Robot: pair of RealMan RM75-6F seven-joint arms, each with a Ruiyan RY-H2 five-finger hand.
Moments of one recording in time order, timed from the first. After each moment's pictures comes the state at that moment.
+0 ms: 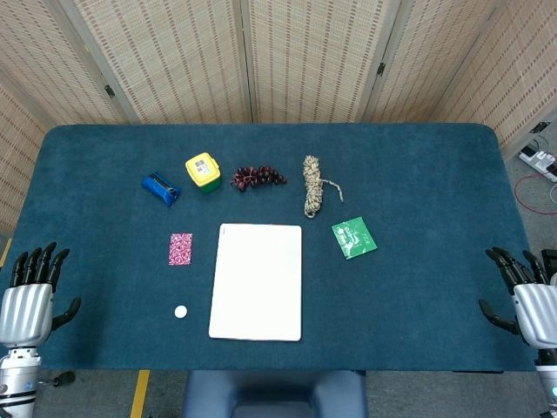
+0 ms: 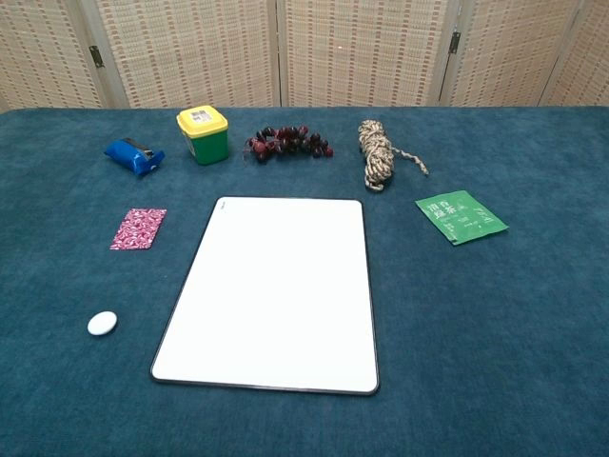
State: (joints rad) left arm -0.19 -1.20 0.00 -1.74 1.34 1.61 0.36; right arm 0.06 -1.06 0.05 -1.57 -1.53 1.46 0.15
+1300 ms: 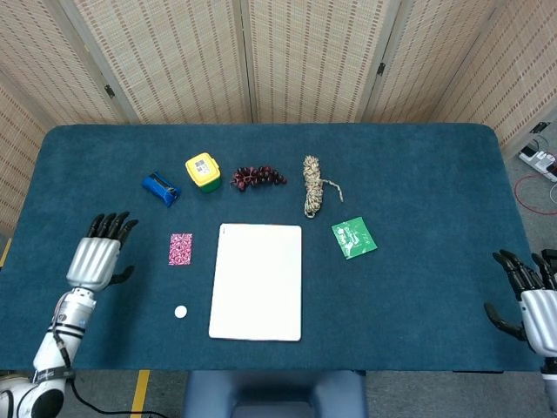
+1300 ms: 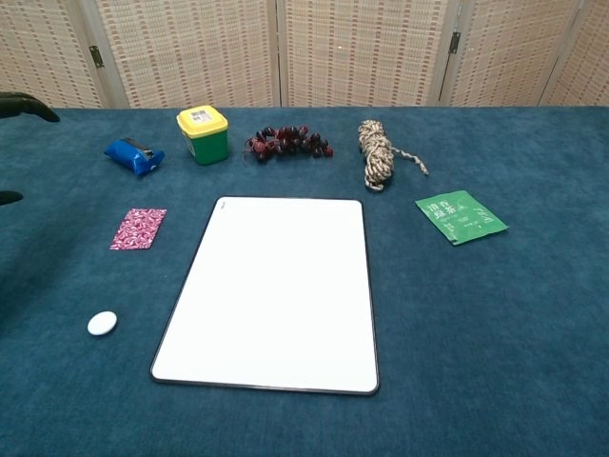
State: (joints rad) left arm -0.49 -1.25 -0.20 -1.66 1.14 1.10 0.47; right arm 0.02 -1.05 0.04 -1.57 -1.55 1.53 0.13
